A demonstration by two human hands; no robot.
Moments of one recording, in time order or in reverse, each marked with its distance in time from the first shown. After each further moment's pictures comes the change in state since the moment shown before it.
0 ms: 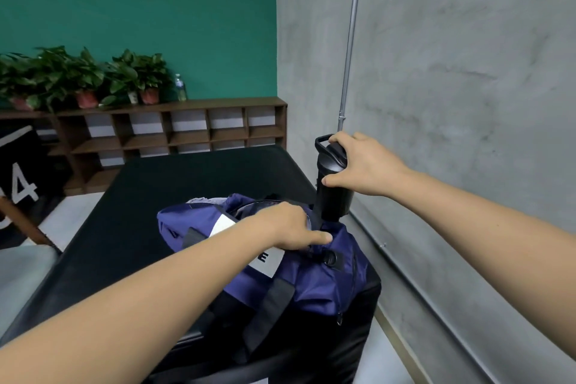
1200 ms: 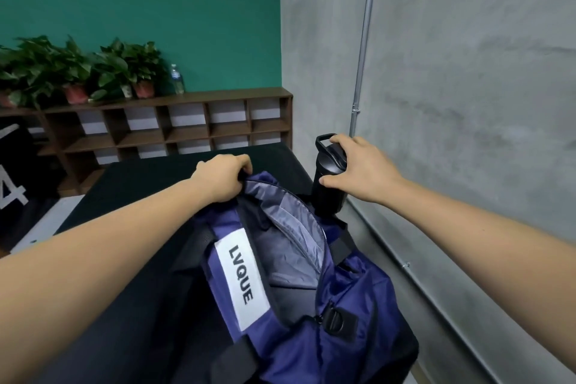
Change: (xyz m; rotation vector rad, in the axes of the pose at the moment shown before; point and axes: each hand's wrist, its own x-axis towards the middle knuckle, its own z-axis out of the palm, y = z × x) left_hand 0.149 -0.169 -0.069 0.156 0.390 -0.131; right_hand 0.132 0.055 0.096 0.098 0.039 -0.004
